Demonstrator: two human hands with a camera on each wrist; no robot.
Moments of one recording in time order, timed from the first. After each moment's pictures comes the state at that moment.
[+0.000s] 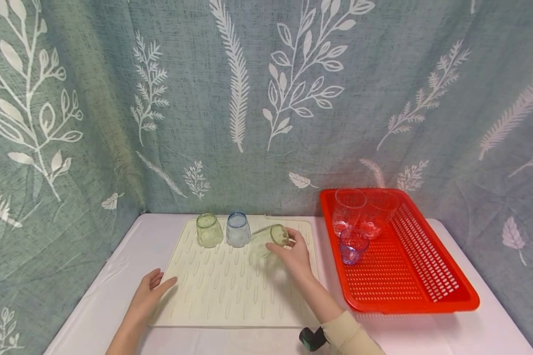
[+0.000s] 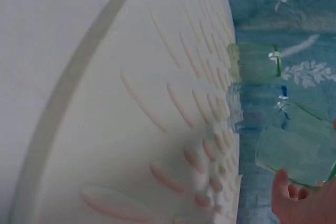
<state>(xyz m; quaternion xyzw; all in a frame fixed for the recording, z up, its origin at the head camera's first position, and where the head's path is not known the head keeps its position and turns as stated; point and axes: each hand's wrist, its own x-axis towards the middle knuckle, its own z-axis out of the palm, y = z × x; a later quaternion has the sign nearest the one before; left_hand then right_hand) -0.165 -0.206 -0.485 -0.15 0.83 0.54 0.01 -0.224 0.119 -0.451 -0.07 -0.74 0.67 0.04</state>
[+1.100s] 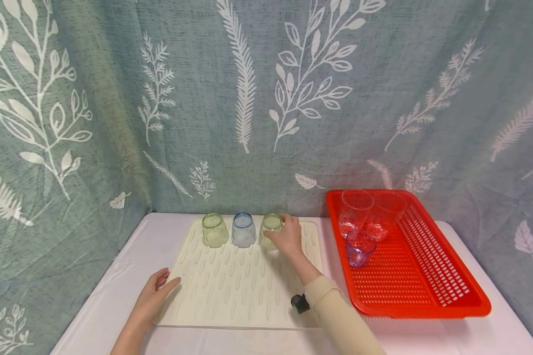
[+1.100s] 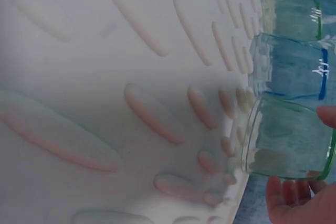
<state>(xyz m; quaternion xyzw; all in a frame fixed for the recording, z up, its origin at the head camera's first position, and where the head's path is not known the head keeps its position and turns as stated) -0.164 -0.207 -0.489 -0.16 0.83 0.54 -0.01 -0.286 0.096 -0.454 -0.01 -0.87 0.48 0.11</state>
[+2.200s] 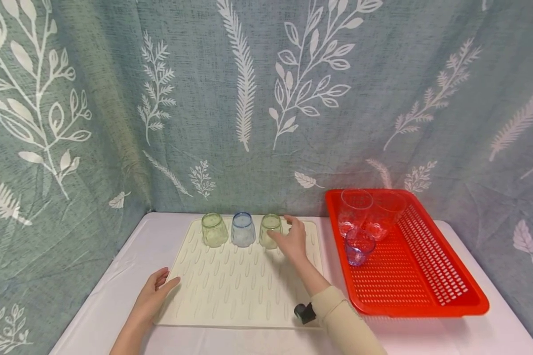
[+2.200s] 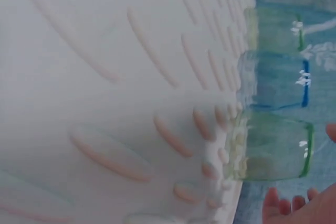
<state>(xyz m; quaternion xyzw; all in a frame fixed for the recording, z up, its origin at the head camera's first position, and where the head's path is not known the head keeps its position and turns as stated) -0.161 -0.210 -0.491 -0.15 0.83 0.55 -0.01 -0.268 0.105 -0.455 -0.04 -0.82 0.56 0.10</state>
